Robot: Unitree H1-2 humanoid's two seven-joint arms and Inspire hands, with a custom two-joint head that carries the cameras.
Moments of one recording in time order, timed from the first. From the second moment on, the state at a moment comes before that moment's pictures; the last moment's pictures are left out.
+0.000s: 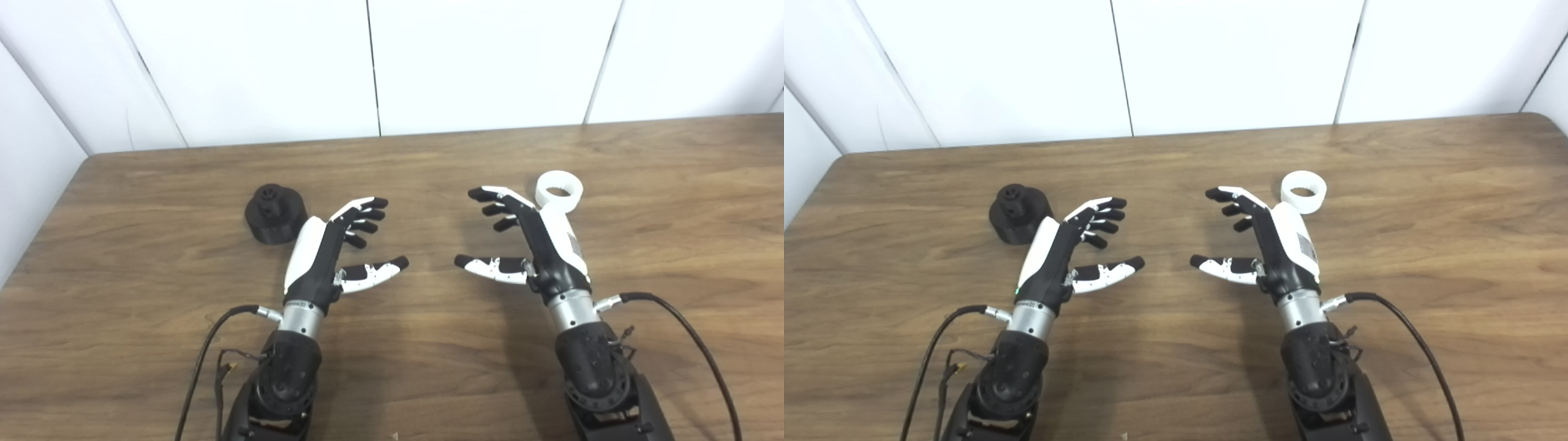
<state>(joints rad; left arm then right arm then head) -0.11 0.05 -0.19 -0.14 0.51 0.12 0.00 -0.13 -0.05 0.18 -0.18 -0.61 0.11 -0.05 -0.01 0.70</state>
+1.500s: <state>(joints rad) -0.10 0.11 -0.16 -0.21 0.82 0.27 0.07 -0.12 -0.10 0.15 -0.17 -0.54 0.09 -0.06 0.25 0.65</state>
